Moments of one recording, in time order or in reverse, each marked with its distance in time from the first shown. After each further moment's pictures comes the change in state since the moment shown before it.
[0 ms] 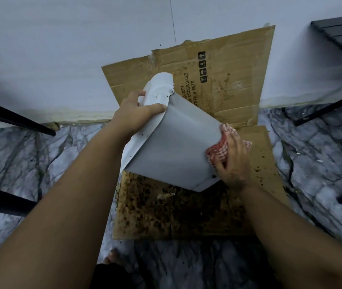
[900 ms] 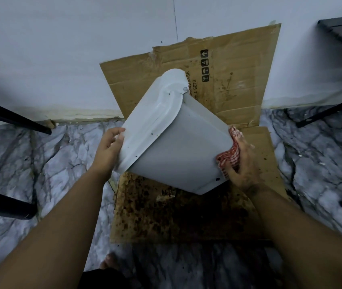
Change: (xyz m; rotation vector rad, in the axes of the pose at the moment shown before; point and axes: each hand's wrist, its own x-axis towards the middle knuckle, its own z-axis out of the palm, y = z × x) left_hand 0.002 -0.155 0.001 -0.364 0.060 0.059; right_hand 0.006 0.026 -0.003 0.155 0.128 -0.250
